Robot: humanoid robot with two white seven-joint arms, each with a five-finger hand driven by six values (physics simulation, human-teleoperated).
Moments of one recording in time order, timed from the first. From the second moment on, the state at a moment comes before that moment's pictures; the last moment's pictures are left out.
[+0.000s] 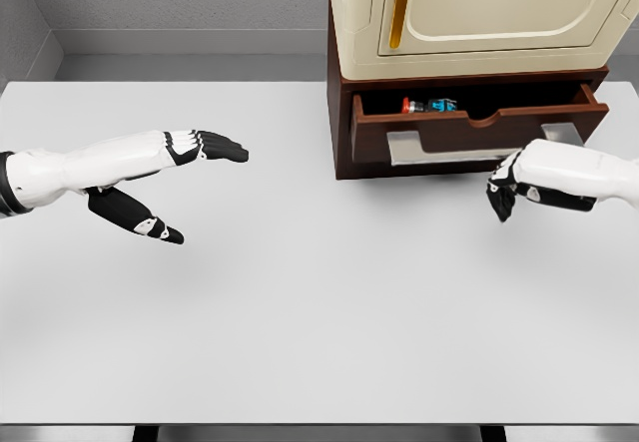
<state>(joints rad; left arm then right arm) -0.60 1.01 -0.74 -1.69 0.31 -0.61 -0.47 -0.44 -0.99 0.45 -1.59 -0.03 -0.63 0.62</state>
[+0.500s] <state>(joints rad) -0.60 1.01 -0.74 -1.69 0.31 -0.61 -0.47 -0.58 -0.93 0.57 -1.50 -0.04 -0.61 0.61</state>
